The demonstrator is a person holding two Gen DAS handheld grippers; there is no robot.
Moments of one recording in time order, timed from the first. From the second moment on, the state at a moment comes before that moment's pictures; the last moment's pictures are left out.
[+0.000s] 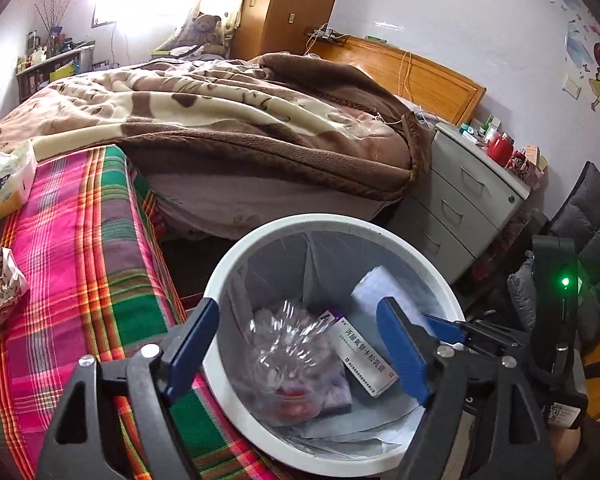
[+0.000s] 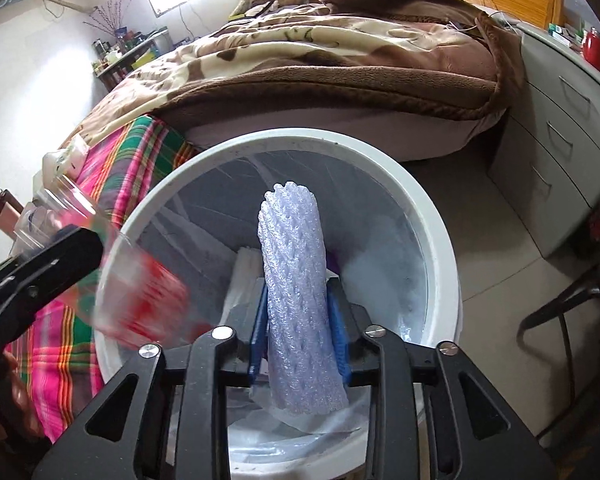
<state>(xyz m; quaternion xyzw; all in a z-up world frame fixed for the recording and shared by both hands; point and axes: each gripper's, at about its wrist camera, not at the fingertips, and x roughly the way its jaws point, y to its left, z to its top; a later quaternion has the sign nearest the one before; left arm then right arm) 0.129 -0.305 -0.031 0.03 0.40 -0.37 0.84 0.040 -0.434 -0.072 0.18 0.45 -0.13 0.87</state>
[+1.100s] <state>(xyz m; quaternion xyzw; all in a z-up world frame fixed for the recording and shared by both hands) 0.152 -0.129 0.006 -0.03 0.35 -0.23 0.91 0.065 -0.344 -0.021 0.13 0.37 -0.04 0.92</state>
